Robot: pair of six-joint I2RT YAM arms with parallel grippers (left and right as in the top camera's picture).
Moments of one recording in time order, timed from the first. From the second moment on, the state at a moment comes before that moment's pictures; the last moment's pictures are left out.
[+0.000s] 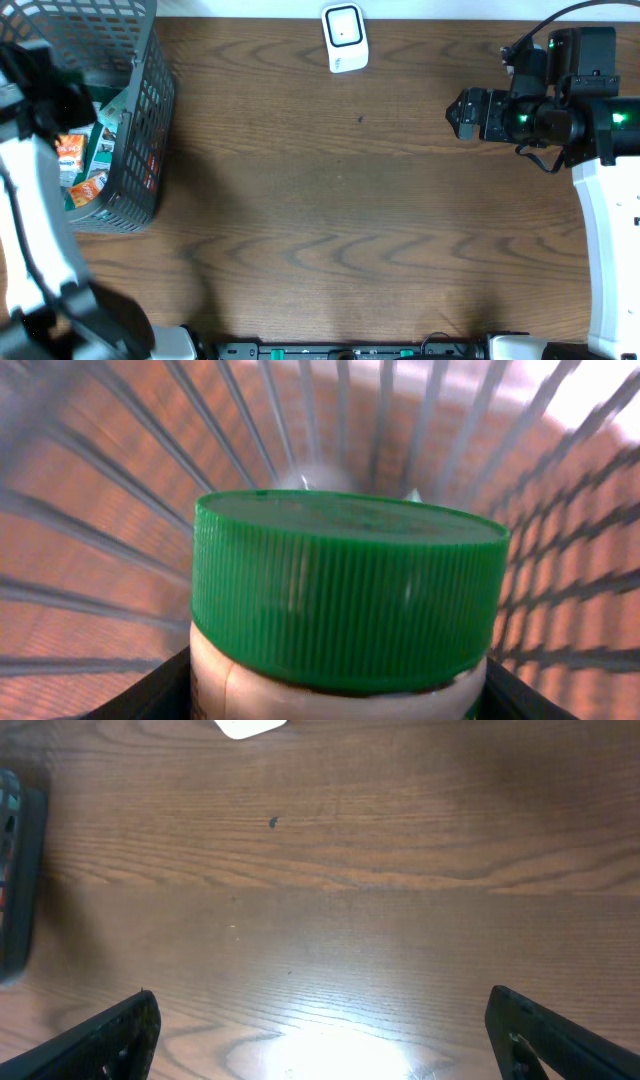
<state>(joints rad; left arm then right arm) 0.48 1.57 1.52 -0.69 0.09 0.15 0.03 1.49 1.69 -1.21 -0.25 0.14</state>
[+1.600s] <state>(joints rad) -0.70 1.97 1.46 -0.79 0.02 -0.51 0.03 1.49 1.69 -1.21 -0.25 0.14</state>
